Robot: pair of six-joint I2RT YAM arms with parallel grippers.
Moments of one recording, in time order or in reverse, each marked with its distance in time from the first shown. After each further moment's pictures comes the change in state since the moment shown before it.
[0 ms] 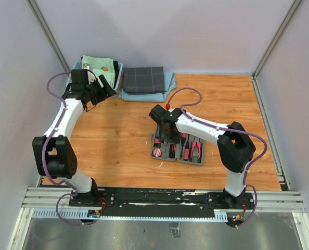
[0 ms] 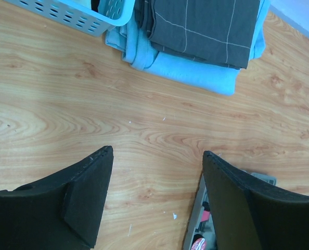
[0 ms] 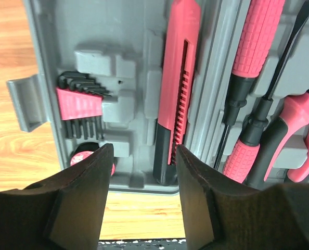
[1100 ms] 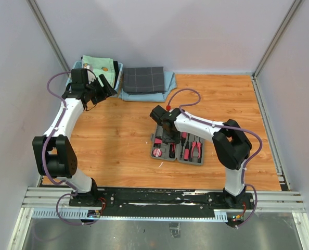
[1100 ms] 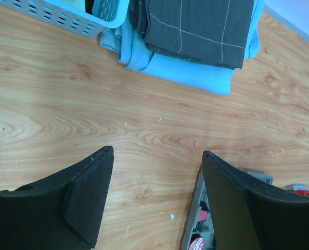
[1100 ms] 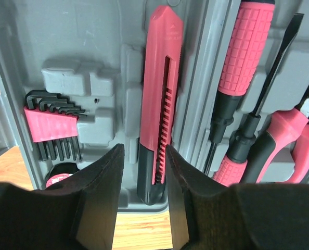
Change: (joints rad) left arm 0.000 0.006 0.007 0.006 0.017 -0.003; right arm -0.027 0.042 0.014 -0.006 0.027 -0.045
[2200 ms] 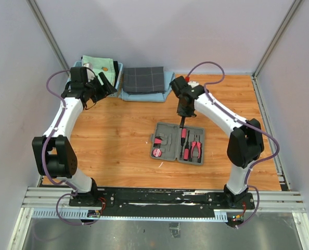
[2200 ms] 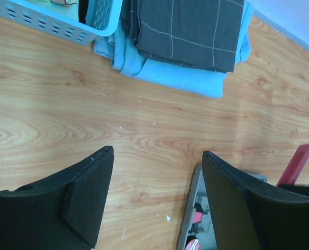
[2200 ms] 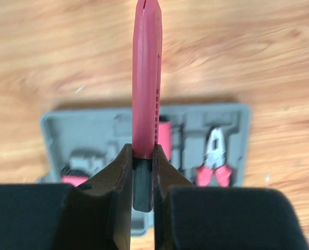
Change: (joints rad) left arm 0.000 0.000 0.019 0.000 0.011 -0.005; right arm -0.190 -0.087 0.208 -0.040 0.049 -0.124
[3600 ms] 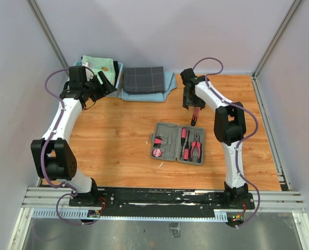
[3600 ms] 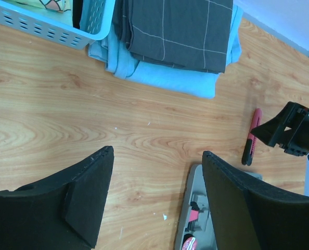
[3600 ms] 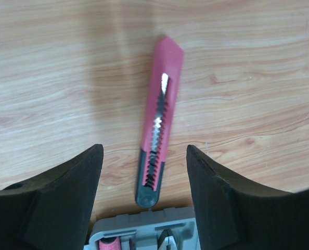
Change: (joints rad) left arm 0.000 -0.028 0.006 -0.002 0.012 0.000; right arm -0.262 0.444 0.359 -0.015 0.011 -0.313
